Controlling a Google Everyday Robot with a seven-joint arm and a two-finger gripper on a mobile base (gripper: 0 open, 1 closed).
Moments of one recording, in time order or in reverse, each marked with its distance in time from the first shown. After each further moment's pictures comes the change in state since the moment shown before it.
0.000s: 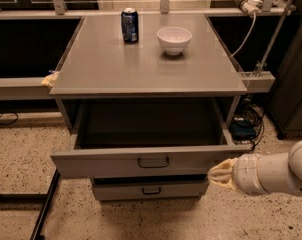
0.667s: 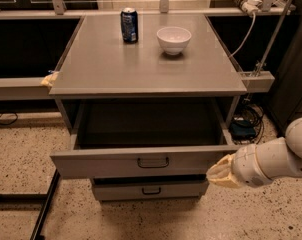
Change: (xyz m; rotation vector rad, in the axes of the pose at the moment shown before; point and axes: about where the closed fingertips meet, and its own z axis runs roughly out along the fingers) arm -0.008 0.003 -0.005 -0.177 -0.012 0.185
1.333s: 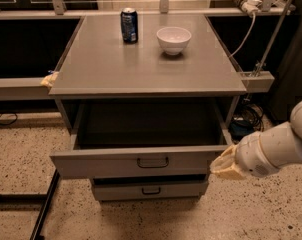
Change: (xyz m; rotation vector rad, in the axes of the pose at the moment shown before) arm -0.024 -0.005 -0.034 -0.002 0.064 0.070
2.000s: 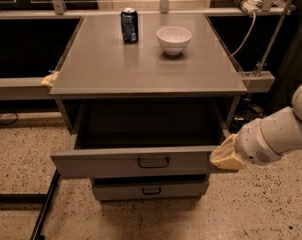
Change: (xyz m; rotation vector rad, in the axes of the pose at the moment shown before) arm -0.022 -0.006 -0.020 0.005 0.011 0.026
